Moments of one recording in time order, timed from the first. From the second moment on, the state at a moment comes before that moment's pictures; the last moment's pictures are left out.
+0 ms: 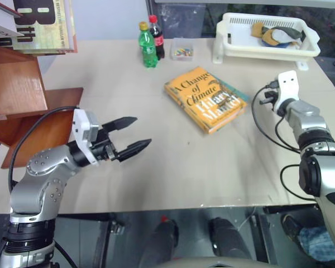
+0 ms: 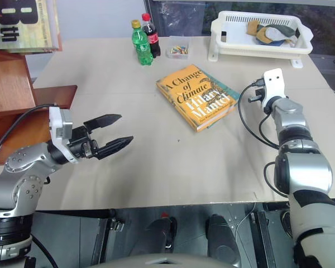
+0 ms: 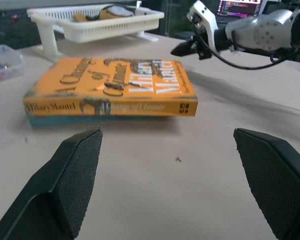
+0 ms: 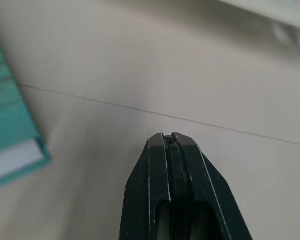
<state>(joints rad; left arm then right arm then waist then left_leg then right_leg) -0.12 0.71 0.29 -0.28 -0.66 0.39 -0.98 -1.12 -0.48 -0.12 1.28 0.00 0.00 0.44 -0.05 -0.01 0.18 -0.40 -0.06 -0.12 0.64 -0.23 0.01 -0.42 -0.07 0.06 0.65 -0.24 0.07</state>
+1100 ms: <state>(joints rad) -0.11 0.70 0.30 -0.29 -0.67 0.38 -0.96 -1.07 -0.48 -0.10 1.22 -0.01 -0.09 0.49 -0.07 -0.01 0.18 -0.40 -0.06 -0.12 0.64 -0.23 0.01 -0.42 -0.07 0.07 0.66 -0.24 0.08</state>
